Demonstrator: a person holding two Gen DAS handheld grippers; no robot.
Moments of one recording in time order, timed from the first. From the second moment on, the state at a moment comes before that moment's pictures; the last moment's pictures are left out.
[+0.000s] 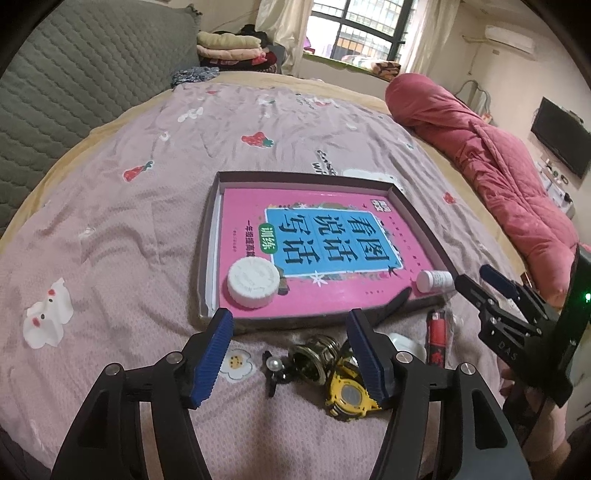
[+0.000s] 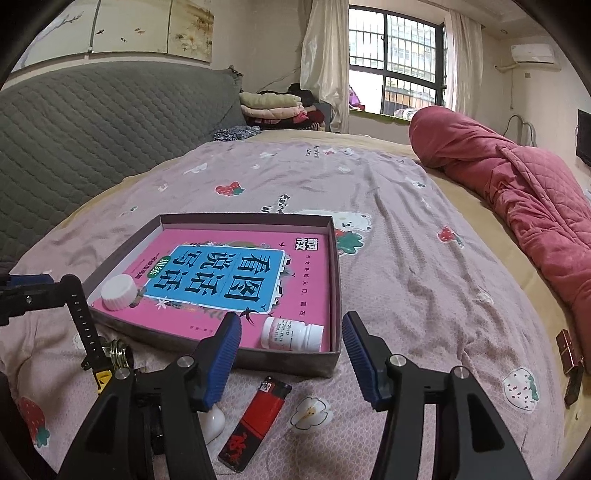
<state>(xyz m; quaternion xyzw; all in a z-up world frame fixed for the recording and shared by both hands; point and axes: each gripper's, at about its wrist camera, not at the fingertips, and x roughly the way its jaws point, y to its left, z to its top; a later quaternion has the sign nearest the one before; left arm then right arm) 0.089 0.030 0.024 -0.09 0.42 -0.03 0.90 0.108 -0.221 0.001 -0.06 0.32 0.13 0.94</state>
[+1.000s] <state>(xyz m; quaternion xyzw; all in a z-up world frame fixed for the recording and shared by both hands) 0.053 0.003 0.017 -0.06 0.43 -0.06 0.90 0.083 -0.222 0.006 -0.07 0.32 0.14 0.93</state>
